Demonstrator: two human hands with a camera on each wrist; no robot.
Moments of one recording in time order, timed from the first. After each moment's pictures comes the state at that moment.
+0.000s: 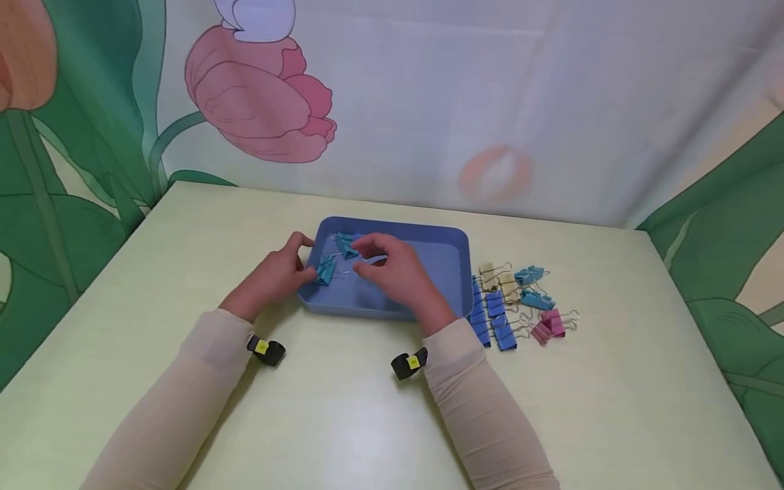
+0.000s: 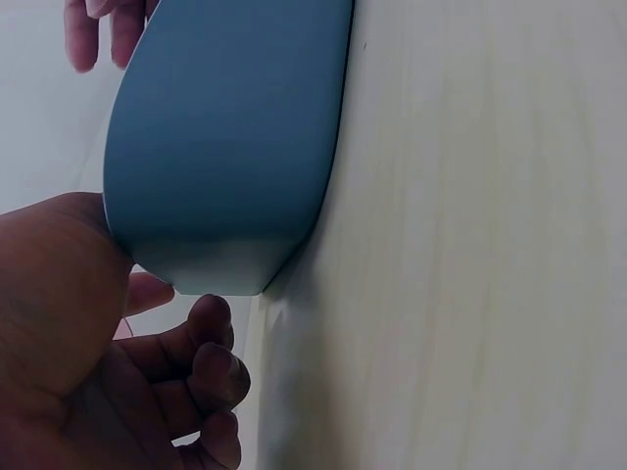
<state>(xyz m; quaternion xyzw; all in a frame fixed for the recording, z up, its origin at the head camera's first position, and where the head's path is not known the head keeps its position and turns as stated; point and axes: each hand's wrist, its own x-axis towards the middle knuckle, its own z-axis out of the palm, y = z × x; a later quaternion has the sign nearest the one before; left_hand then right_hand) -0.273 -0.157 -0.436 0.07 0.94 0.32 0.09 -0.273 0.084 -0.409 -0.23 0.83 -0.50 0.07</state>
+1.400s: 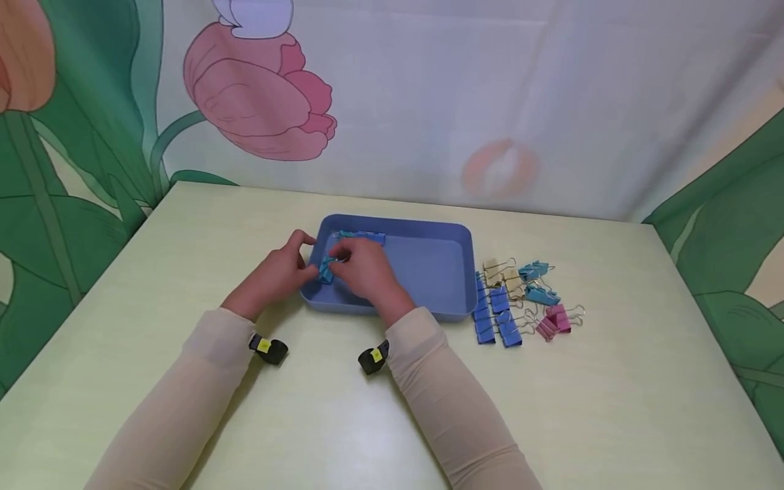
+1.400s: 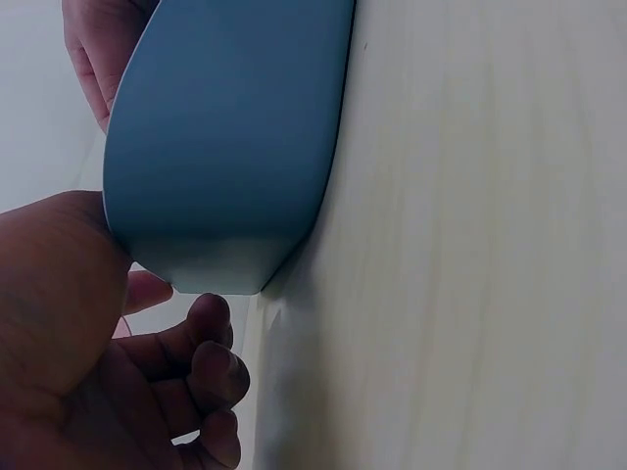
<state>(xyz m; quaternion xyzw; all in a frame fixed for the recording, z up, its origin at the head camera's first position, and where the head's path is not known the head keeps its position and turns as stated) -0.273 -0.158 -0.435 0.08 0.94 0.31 0.07 -0.283 0.028 -0.422 -0.19 0.89 -0.40 0.07</state>
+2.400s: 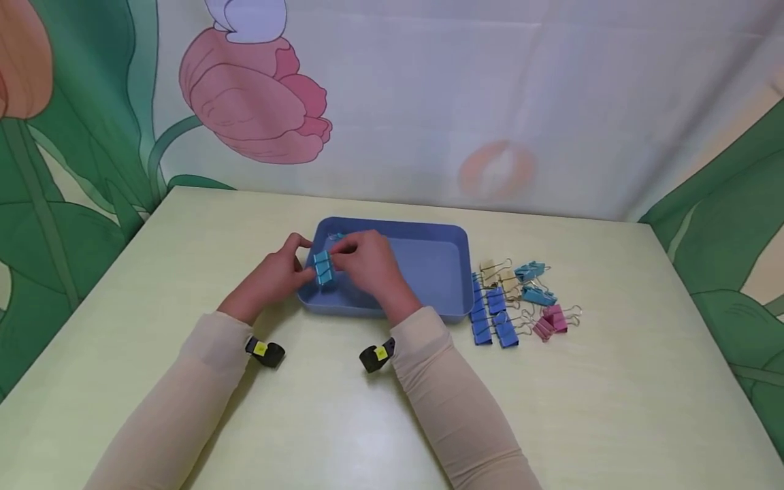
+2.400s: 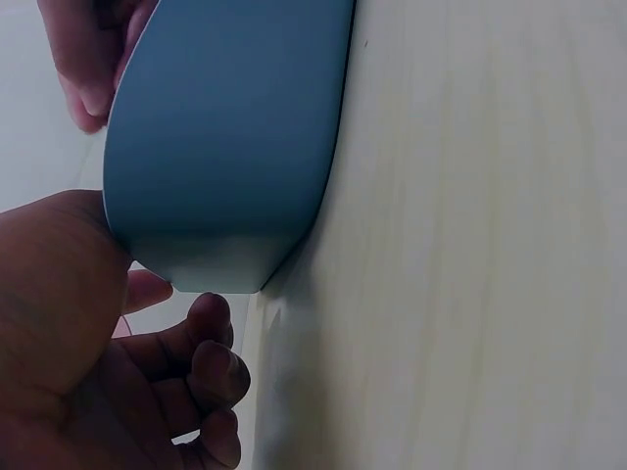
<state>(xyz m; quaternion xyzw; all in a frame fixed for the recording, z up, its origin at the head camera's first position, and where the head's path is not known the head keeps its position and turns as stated) -0.274 -0.158 -0.434 0.07 0.94 0.32 0.09 -0.281 0.037 -0.401 -0.14 0.87 -0.47 0.08</state>
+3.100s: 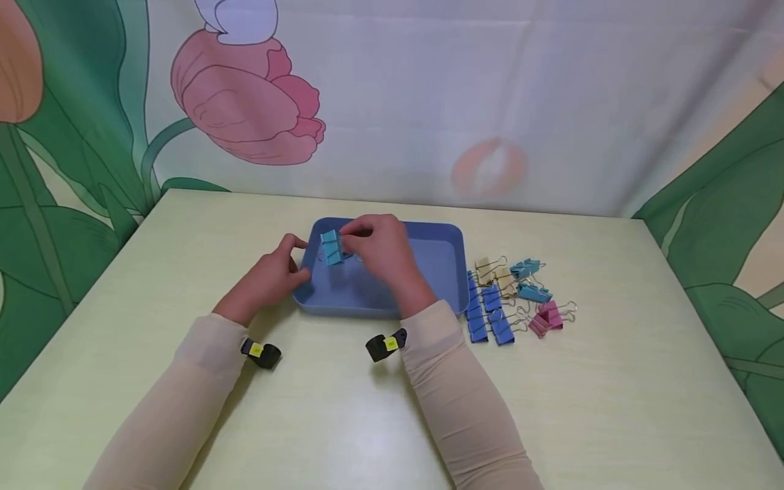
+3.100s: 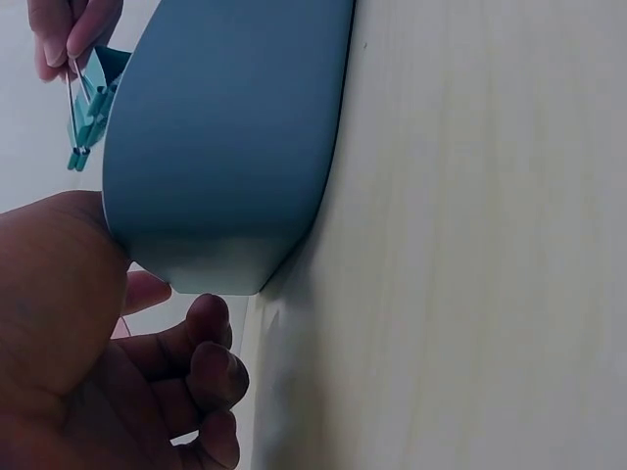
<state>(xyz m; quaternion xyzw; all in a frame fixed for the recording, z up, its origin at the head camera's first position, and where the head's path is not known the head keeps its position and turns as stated) -0.274 -0.156 -0.433 0.06 0.94 0.31 0.10 -0.282 0.062 -0.376 -0.10 0.84 -0.53 0.04</state>
